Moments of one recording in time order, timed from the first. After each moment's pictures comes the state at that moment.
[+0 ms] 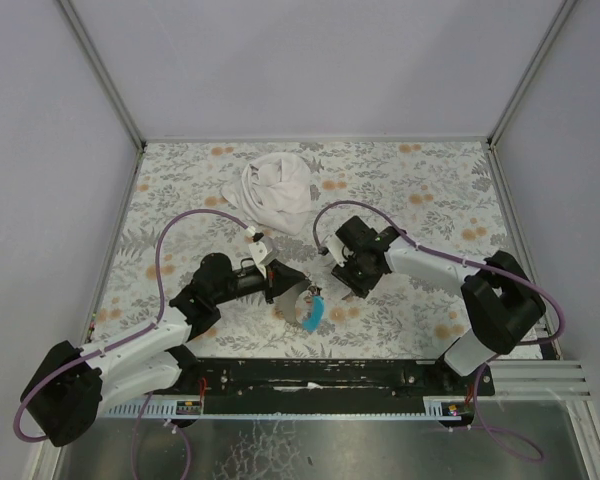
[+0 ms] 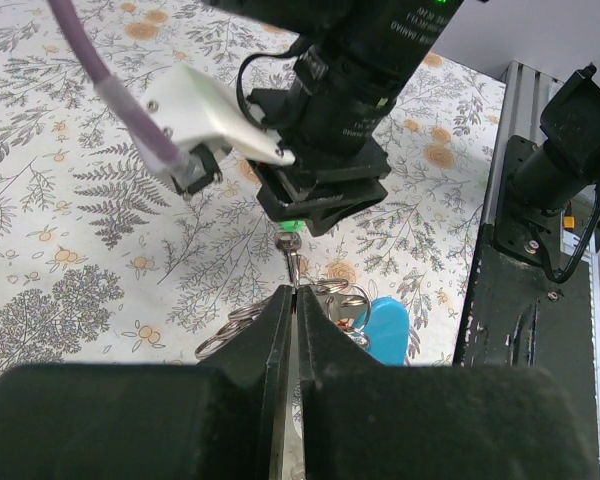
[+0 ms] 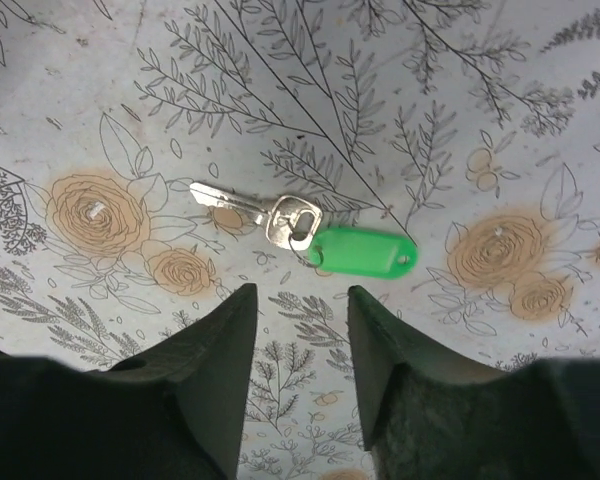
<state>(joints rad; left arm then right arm) -0.70 0.96 0.35 0.51 0.49 -0.15 0.70 1.58 0.97 -0.69 -0.04 -0.21</state>
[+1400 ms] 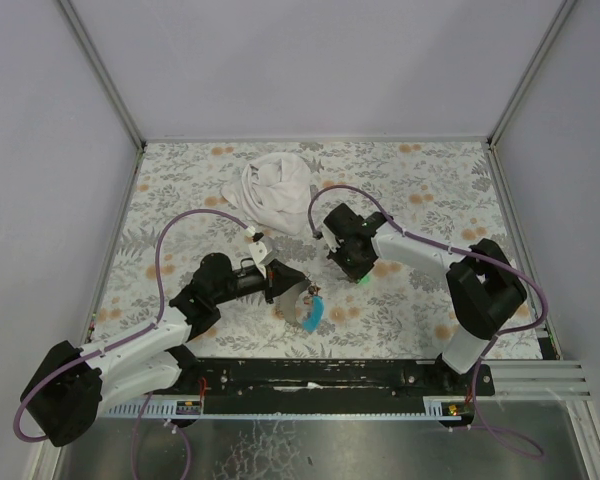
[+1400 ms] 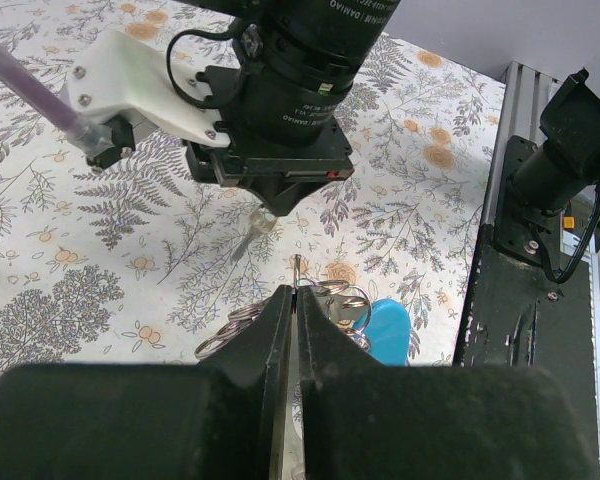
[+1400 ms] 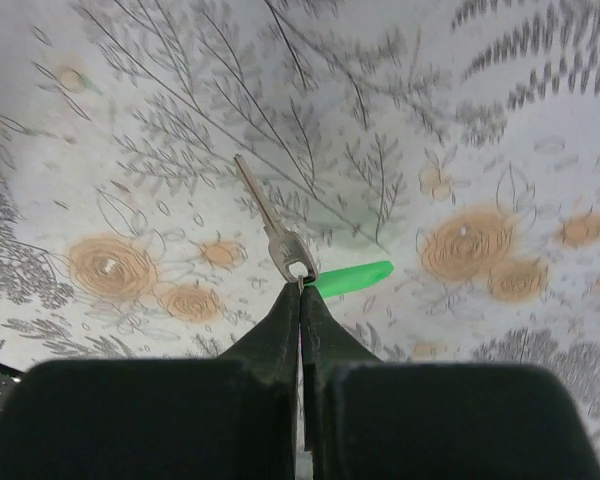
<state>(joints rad) -0.70 0.95 0.35 0.51 0.49 -0.15 0.72 1.71 1.15 -0.76 0.02 -0.09</state>
